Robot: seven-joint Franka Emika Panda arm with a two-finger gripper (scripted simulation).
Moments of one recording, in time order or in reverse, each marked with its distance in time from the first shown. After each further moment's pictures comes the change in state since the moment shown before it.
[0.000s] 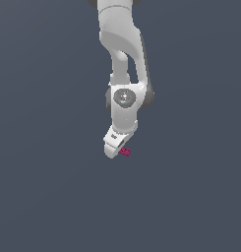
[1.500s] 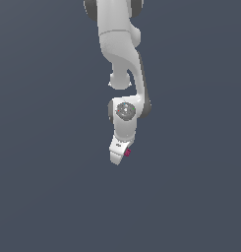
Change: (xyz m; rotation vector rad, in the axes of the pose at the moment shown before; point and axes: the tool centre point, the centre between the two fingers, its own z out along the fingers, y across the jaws) arm 0.004 -0.010 0.062 0.008 0.008 -0.168
